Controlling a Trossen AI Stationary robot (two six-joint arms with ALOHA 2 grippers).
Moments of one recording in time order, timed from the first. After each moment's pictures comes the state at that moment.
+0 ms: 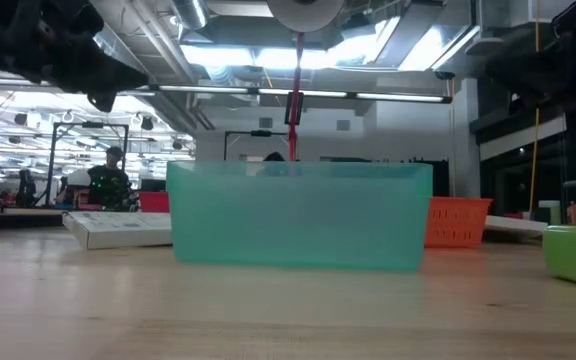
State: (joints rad) left arm 0.10 0.30 0.20 -0.07 -0.02 -0.09; right arm 0.26 0.00 0.01 0.11 0.32 -0.03
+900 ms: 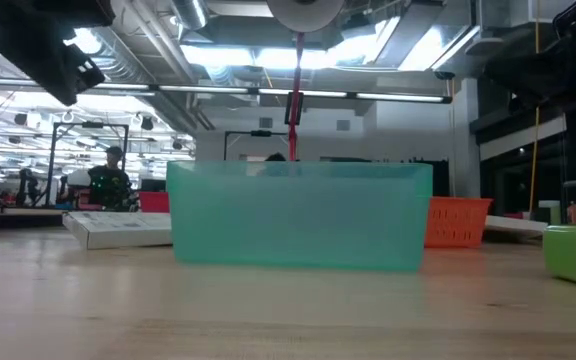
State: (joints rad) left arm -0.29 0.81 0.68 -0.81 -0.09 -0.41; right arm 0.26 0.00 0.01 0.10 0.32 -0.08
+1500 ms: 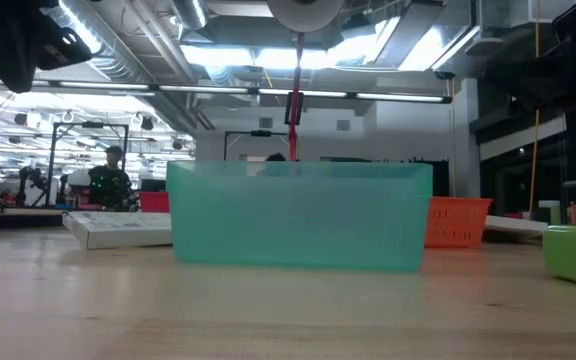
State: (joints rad) left arm -0.53 1.16 0.92 -0.96 -0.14 -0.63; right arm 0.26 0.00 0.01 0.08 0.32 -0.08
